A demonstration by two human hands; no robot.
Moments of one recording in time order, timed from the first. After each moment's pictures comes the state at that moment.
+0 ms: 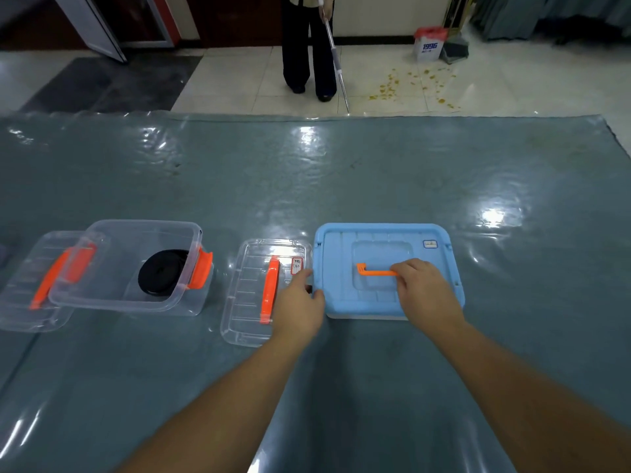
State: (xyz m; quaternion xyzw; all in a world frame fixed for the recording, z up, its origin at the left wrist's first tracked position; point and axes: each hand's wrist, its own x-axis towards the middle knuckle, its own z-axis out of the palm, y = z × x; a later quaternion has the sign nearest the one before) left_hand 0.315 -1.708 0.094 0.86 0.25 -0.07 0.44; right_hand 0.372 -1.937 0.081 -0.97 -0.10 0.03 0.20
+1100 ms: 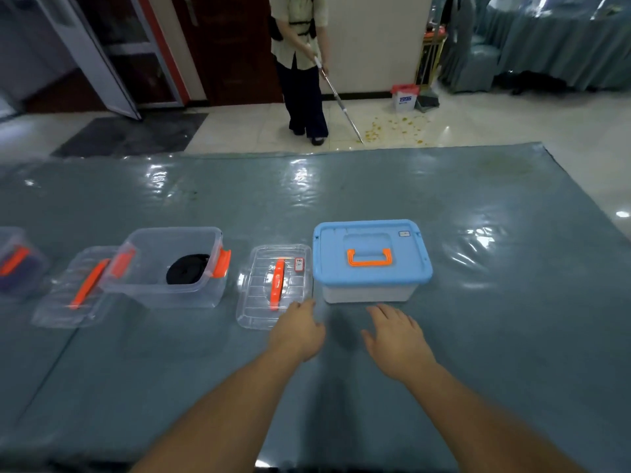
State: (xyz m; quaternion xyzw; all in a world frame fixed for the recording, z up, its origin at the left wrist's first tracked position) left_hand 0.205 -1.712 0.130 0.95 0.12 -0.21 0.22; right_hand 0.204 -1.917 0.111 -0.98 -0.09 0.13 0.14
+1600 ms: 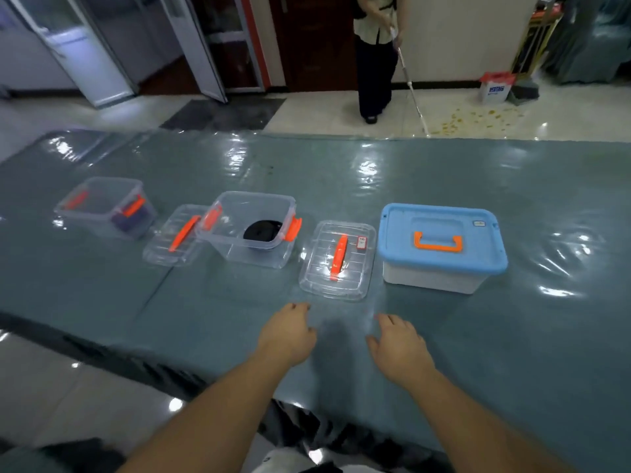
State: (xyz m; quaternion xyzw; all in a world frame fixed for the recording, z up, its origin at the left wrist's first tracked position) left_hand 0.089 -1.623 0.129 0.94 0.21 -0.19 0.18; right_hand 0.140 -1.842 0.088 -0.95 -0.14 0.21 0.17
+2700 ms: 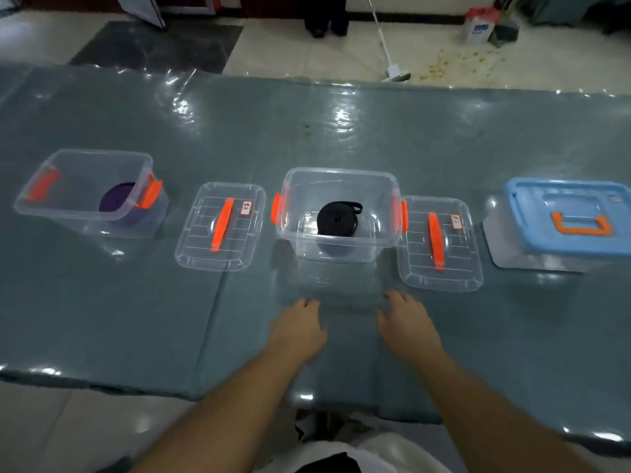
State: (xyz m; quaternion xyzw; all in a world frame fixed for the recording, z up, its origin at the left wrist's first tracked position) left_hand 0.099 -1.288 0.056 0.95 0.10 -0.25 0.18; right_hand 0.136 -1.500 0.069 -0.95 0.03 0.21 0.22
